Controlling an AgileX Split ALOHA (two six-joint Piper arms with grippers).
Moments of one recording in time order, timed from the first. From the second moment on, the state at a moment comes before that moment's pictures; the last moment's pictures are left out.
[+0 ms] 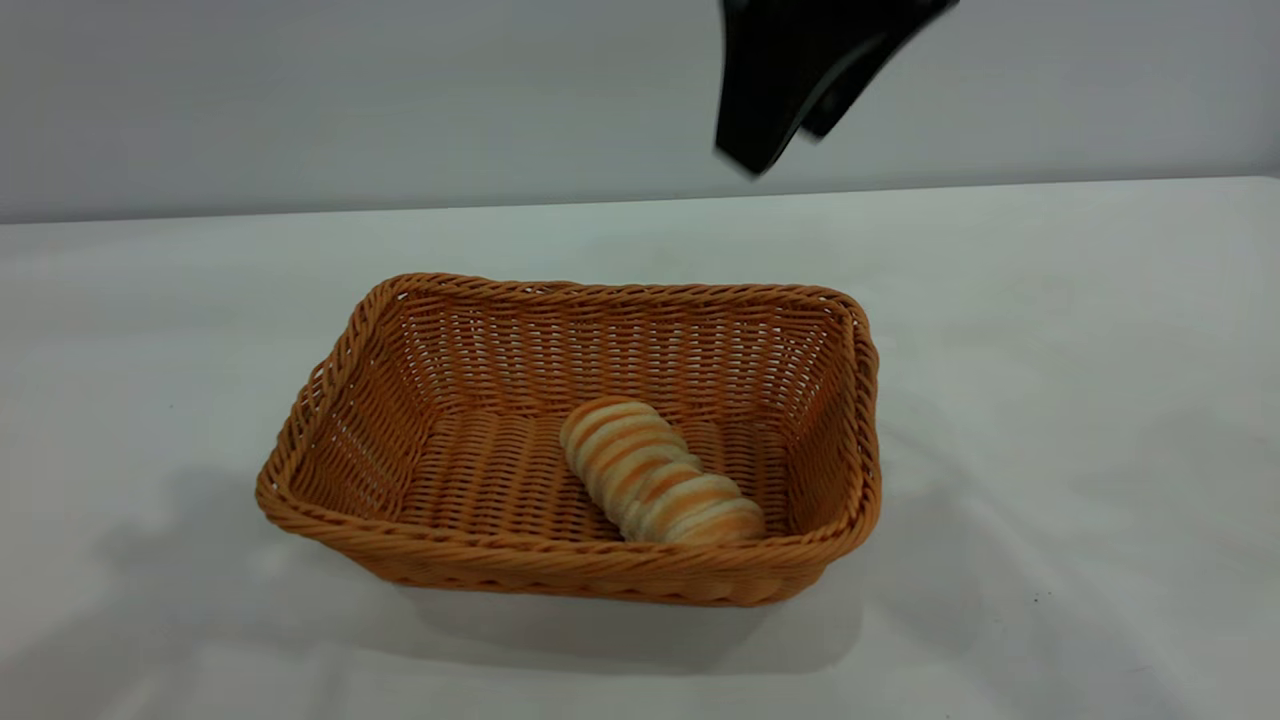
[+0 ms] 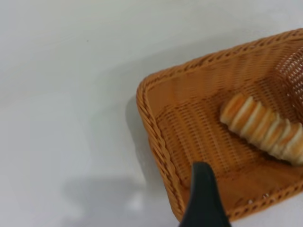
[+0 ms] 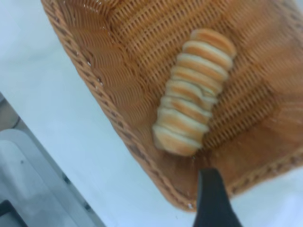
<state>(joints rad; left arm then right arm) -0.14 1.32 -1.04 -0.40 0.64 0.43 0.54 1.78 -1.48 0.27 0.95 -0.44</state>
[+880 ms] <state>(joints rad) -0.14 0.64 -0.65 -0.40 0.79 0.40 0.54 1.33 -1.48 0.25 1.24 -0.36</state>
